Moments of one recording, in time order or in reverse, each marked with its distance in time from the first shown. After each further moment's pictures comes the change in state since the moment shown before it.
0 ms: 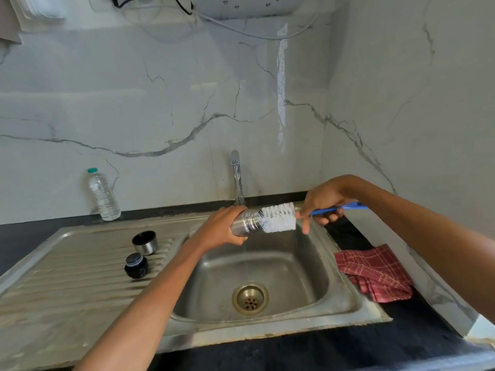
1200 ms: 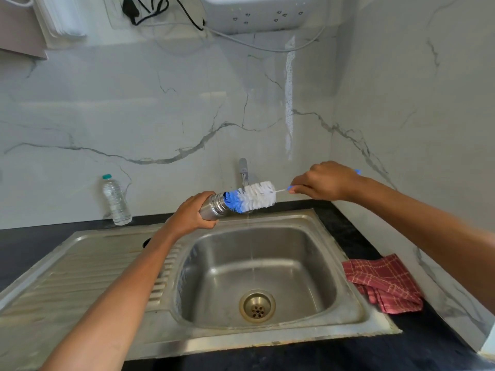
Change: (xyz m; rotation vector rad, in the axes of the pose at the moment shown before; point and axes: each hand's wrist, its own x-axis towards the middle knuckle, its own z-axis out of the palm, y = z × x) left_hand -0.015 -0.049 -0.079 -0.048 0.175 -0.110; right_hand -0.013 -0.021 -0.013 -0.694 0.828 -0.444
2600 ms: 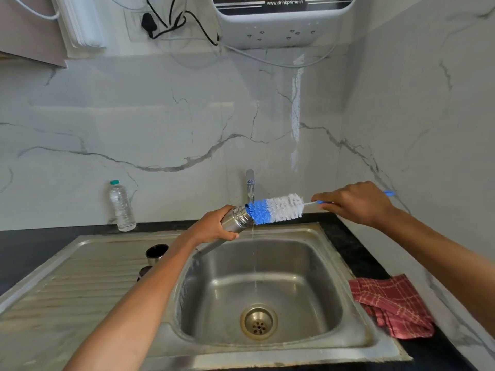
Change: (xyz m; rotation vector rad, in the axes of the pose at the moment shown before) left_hand 0.020 0.020 0.020 -0.153 -0.210 -0.077; right_hand -0.041 0.029 0.024 -0.160 0.137 0.167
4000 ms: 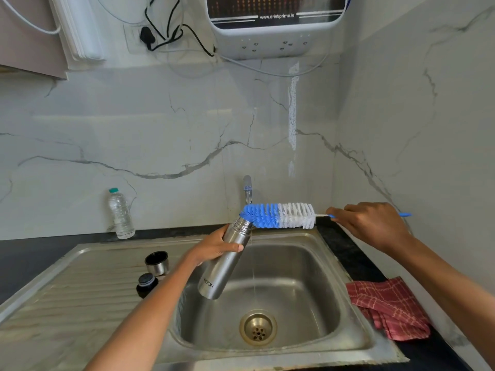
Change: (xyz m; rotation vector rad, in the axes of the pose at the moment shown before) left_hand -0.013 -0.004 0.030 -0.345 -0.111 -0.101; right_hand -0.053 -0.005 0.005 -0.053 0.285 -0.026
